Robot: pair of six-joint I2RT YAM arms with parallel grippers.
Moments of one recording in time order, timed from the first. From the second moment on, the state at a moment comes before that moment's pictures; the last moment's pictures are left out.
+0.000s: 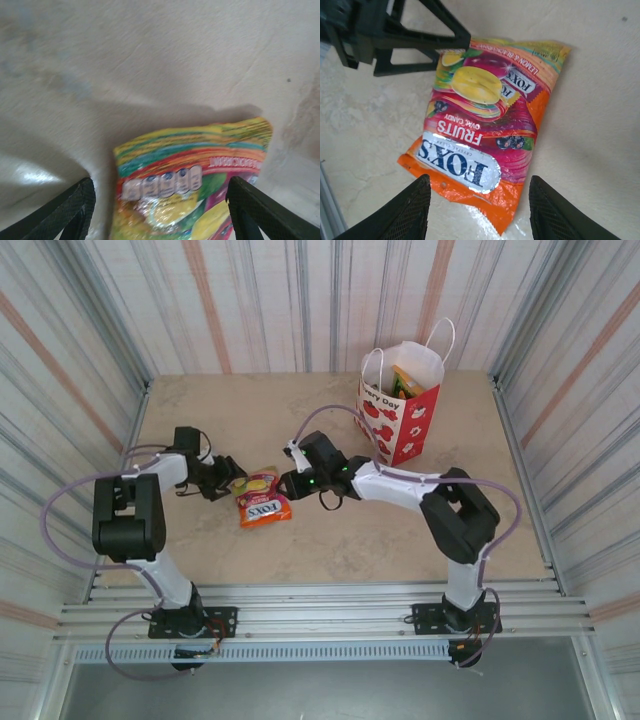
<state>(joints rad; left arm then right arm) 0.03 1.74 0.99 -0.44 0.50 -0.57 0.83 1.90 1.28 -0.17 -0.27 0.40</state>
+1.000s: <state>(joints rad) -0.01 1.70 0.73 -0.07 0.74 -0.58 0.79 2.16 1.42 -0.14 -0.43 0.57</state>
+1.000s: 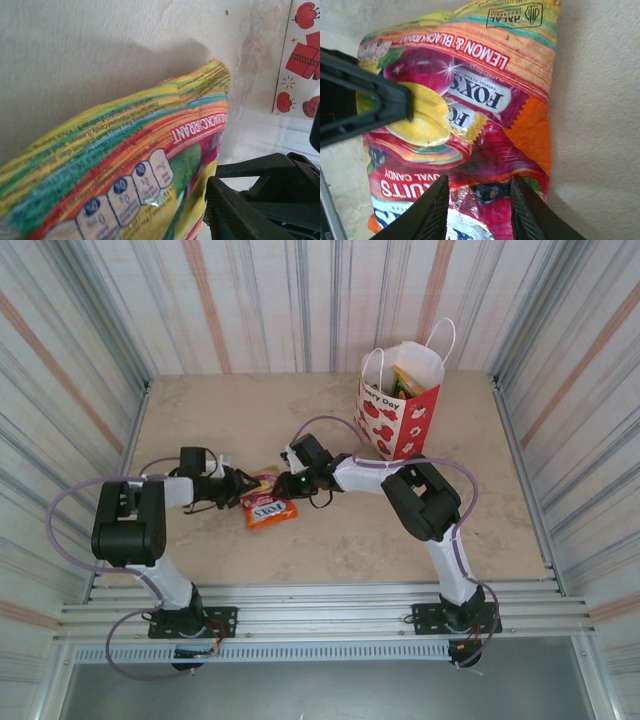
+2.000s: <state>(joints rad) -0.26 1.16 0.79 -0.34 0.55 -0.46 0.75 1.38 0.91 0.00 -0.24 0.46</state>
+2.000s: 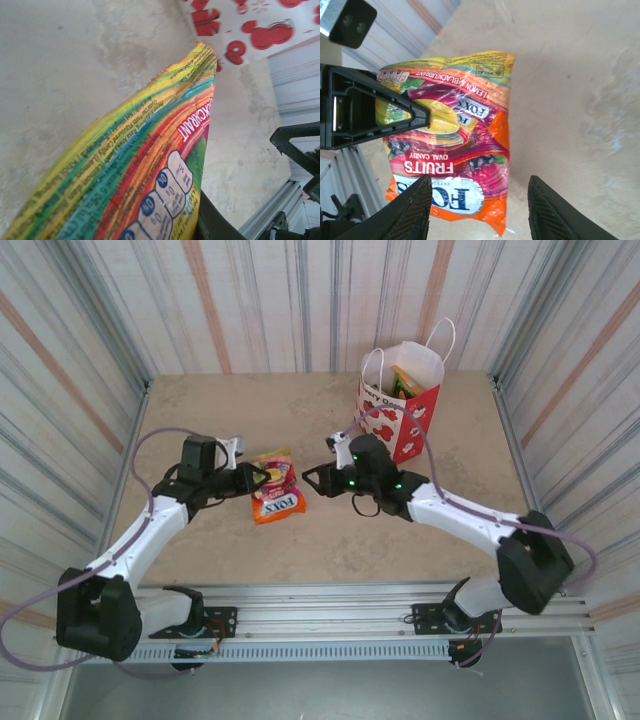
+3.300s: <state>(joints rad) -0.48 1.23 1.08 -0.21 0.85 -0.28 0.52 1.18 0.82 0.20 -0.86 0.41</state>
